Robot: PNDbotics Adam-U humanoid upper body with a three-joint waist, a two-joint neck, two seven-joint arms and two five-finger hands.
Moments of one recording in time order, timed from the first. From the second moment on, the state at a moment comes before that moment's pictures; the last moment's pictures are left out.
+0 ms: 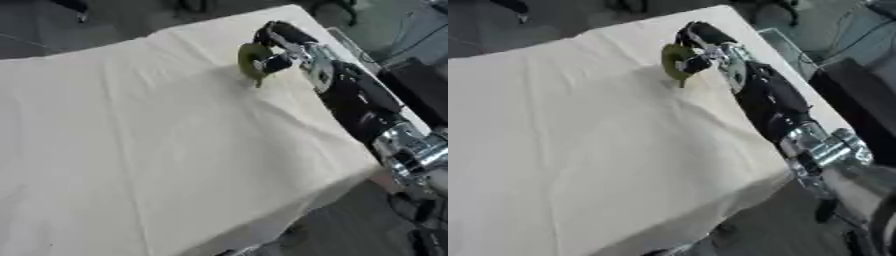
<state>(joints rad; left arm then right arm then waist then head) -0.25 0.40 -0.22 -1.98 -0.18 -0.14 0.04 -0.66 -0.65 0.03 -1.04 0.73 -0.37 -0.06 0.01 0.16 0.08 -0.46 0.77</state>
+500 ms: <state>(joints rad) -0.32 0.50 -0.27 -1.98 -0.15 -0.06 -0.07 -0.55 -0.55 0.22 -1.78 0.64 -0.48 -0.01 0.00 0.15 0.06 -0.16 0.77</state>
